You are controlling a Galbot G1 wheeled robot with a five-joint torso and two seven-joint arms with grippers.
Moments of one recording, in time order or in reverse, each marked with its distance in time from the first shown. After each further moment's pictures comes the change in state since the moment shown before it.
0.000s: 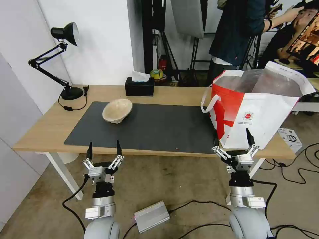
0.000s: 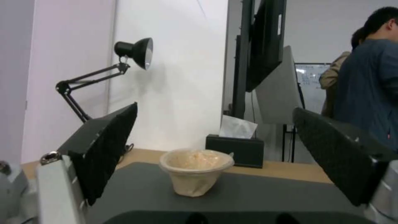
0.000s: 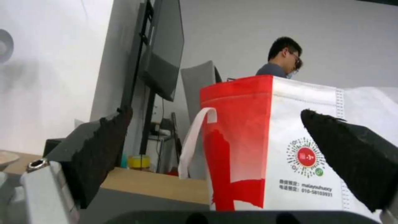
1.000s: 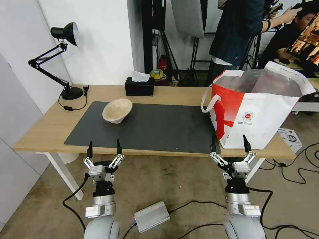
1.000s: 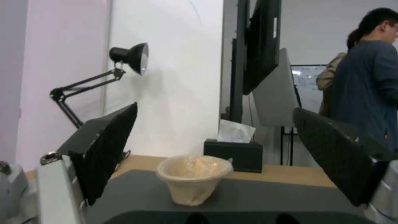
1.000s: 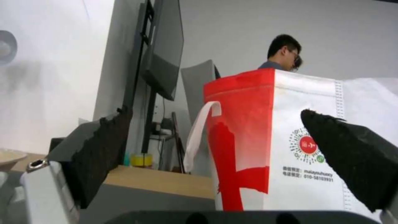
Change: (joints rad) left arm -0.041 0.009 -0.012 0.008 0.004 0.017 0.024; right arm -0.033 0.033 -0.011 -0.010 -0.027 0.041 0.005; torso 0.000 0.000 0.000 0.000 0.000
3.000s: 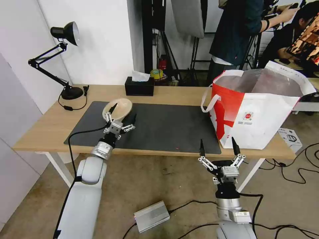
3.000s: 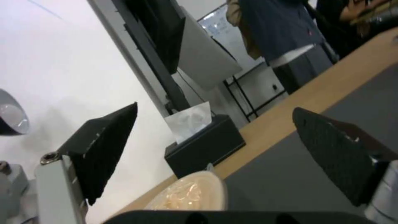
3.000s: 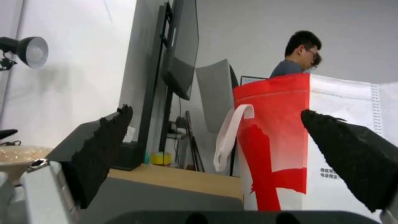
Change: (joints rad) left arm -0.556 0.187 -0.046 0.344 0.267 0.232 0.388; right arm -0.043 0.044 -0.071 0.038 -0.072 -0.008 -0.010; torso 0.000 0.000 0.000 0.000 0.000
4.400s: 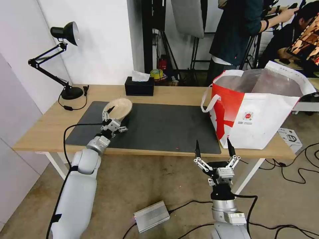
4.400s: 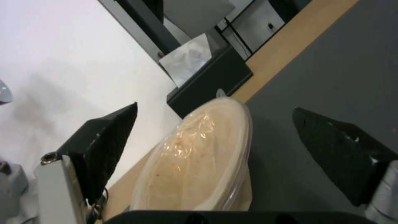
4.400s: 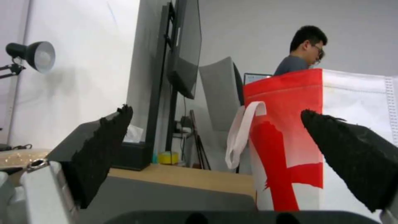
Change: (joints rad) left arm -0.088 0.050 -0.020 0.135 0.146 0.095 0.041; right arm -0.007 0.032 -0.035 -0.002 -0.015 0.004 -0.002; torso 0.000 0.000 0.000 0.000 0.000
